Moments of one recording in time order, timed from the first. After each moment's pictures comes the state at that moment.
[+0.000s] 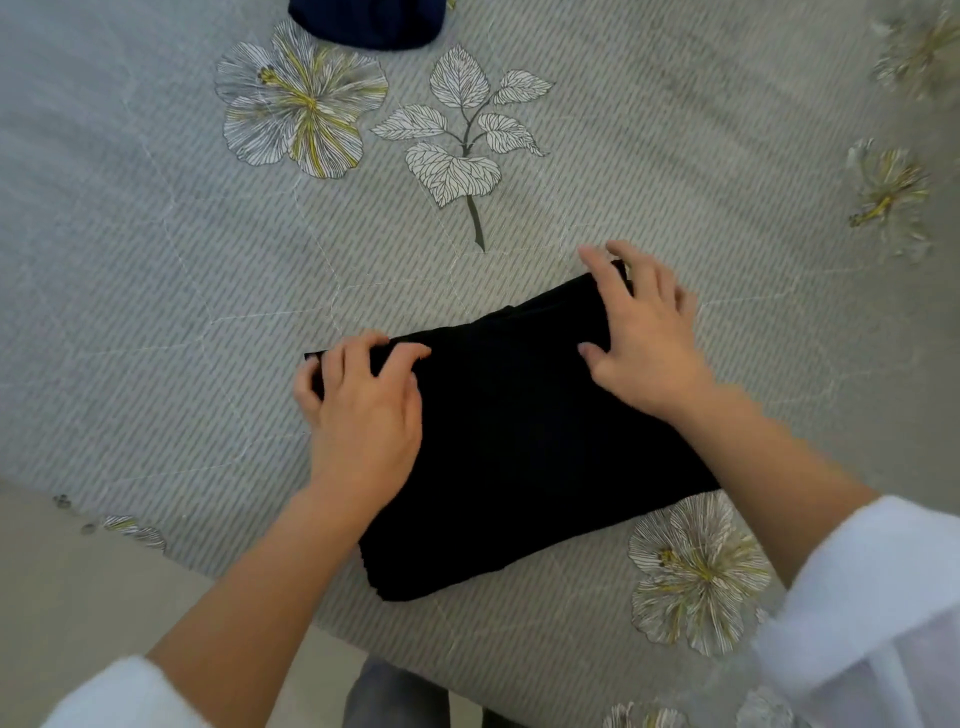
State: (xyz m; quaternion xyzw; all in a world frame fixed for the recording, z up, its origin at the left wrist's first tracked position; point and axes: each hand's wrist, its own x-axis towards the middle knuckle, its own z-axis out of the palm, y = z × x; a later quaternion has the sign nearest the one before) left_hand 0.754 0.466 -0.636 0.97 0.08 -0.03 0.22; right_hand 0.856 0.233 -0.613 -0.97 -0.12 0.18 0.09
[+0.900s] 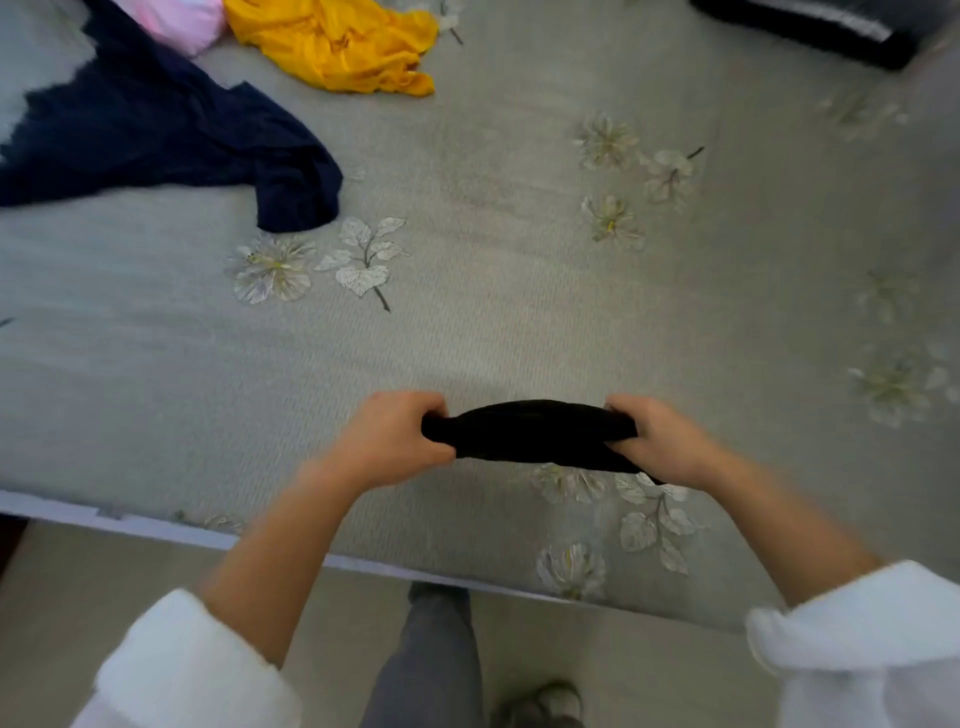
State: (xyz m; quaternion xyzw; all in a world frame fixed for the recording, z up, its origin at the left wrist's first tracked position) left_hand 0.714 0.412 -0.422 0.90 -0.14 -0.31 0.28; right_hand 0.665 0.116 -0.420 -0.92 0.05 0.29 0.27
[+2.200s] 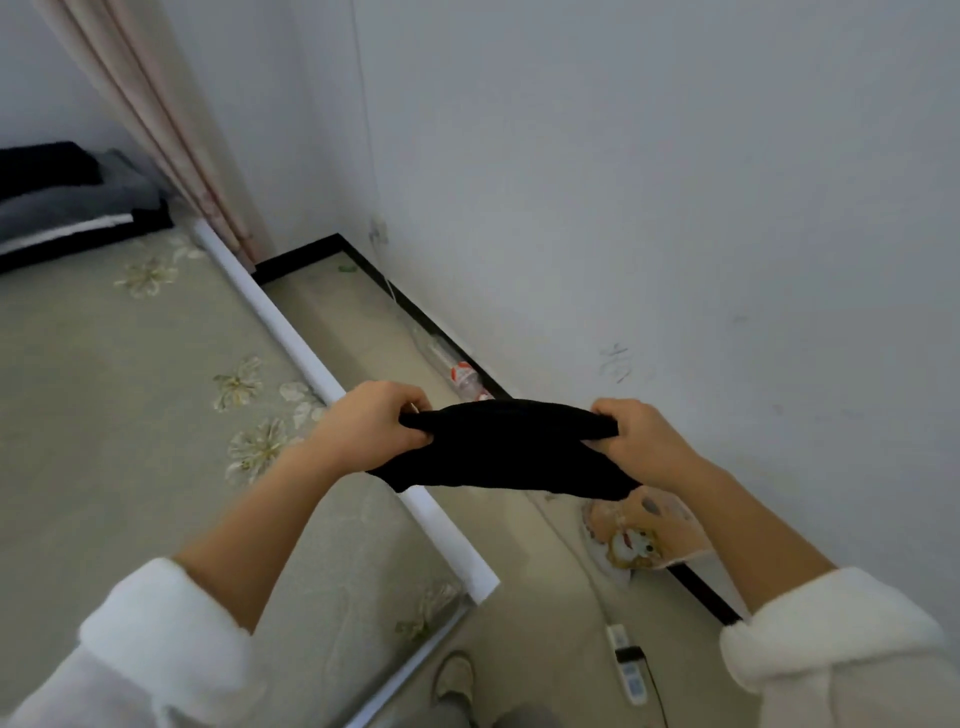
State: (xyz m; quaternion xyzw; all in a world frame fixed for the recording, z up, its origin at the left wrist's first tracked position) left_hand 0.424 -0.387 -0.265 0.75 -0.59 -0.25 0.15; right_hand 0.147 -0.518 -0.266 -0.82 0.47 -0.03 0.34
